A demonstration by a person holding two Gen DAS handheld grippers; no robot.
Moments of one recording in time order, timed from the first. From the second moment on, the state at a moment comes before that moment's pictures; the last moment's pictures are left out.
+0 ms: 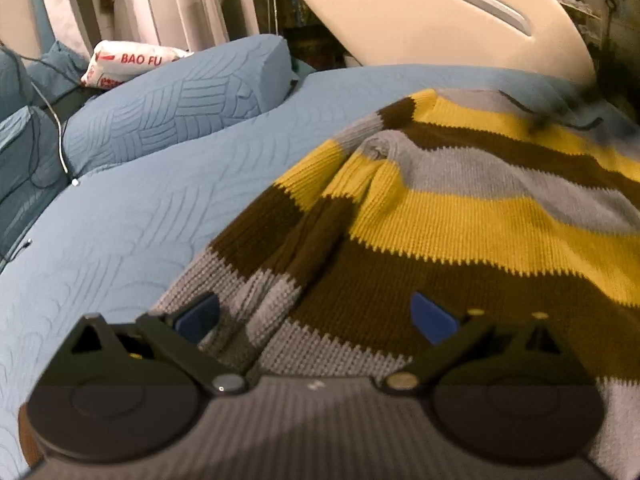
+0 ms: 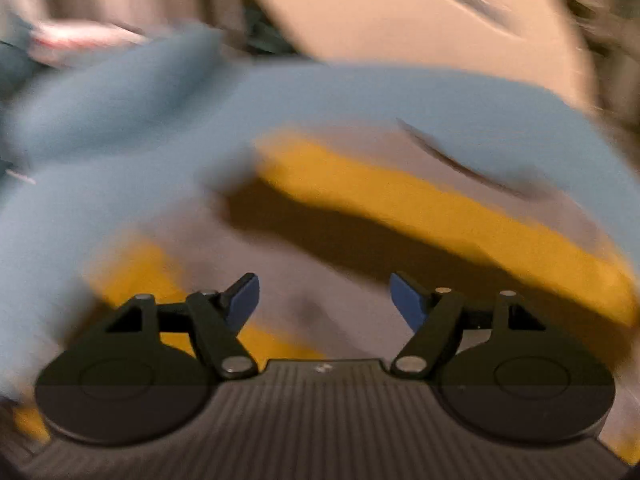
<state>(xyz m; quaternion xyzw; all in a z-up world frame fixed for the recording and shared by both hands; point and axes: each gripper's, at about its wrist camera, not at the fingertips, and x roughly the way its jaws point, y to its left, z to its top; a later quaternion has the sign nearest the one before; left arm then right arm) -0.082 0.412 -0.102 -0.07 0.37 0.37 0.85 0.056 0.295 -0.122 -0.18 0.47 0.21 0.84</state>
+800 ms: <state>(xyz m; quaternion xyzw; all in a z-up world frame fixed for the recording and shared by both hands) -0.142 0.403 -0.057 0.05 0.61 0.12 0.78 -0.115 0.039 -0.099 -0.03 0.53 0.19 0.83</state>
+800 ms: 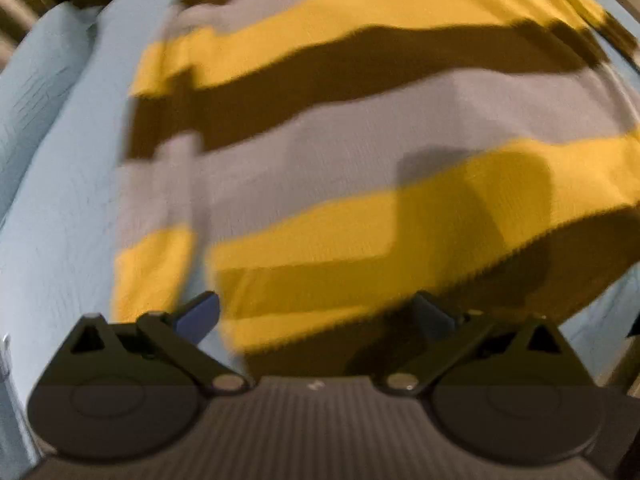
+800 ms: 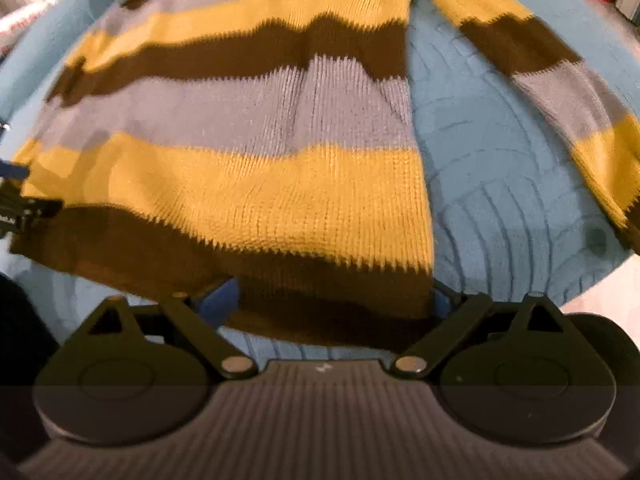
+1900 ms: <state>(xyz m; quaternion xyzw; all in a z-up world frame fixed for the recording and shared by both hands) -0.201 0.445 -0.023 0.00 0.55 0.19 0.81 -0.108 0.056 -0.075 -0.10 0.47 0.26 0.84</state>
